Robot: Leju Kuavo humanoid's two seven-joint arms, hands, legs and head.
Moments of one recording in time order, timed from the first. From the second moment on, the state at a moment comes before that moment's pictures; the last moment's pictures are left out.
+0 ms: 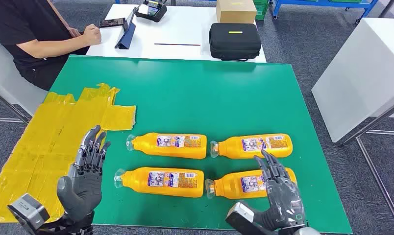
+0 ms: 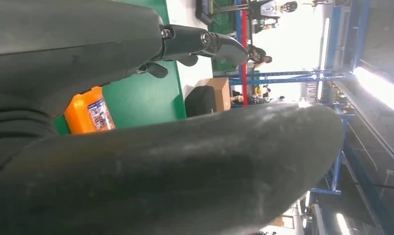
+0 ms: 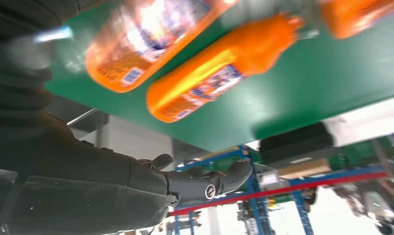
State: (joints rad) left arm 0.23 0.01 -0.33 -1.83 0.05 0.02 -0.43; right arm 0.39 -0.24 0.17 -1.94 1.14 0.03 0.16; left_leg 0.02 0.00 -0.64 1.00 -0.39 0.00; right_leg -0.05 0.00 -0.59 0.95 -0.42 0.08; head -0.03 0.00
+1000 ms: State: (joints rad) left arm 0.24 0.04 -0.35 -1.78 0.13 0.05 -0.46; right arm 0.32 -0.23 0.07 -1.66 1.11 0.13 0.15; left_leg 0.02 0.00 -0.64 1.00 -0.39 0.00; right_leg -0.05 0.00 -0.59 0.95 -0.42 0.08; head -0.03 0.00
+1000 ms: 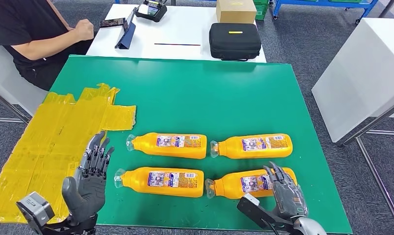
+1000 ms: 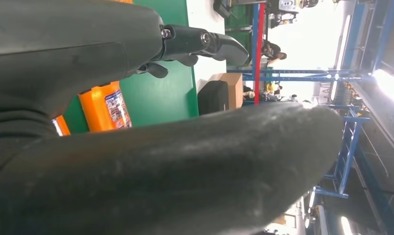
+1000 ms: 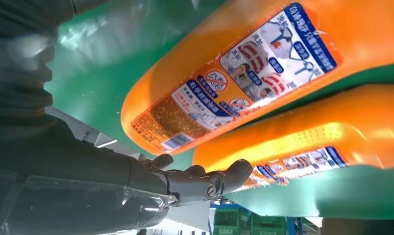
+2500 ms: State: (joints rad) left arm 0.17 0.01 -0.38 -1.75 0.15 0.02 -0.44; right arm 0.18 -0.42 0.31 -1.56 1.09 0.44 0.40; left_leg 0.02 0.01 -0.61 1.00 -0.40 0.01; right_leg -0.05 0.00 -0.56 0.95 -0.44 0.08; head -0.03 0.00
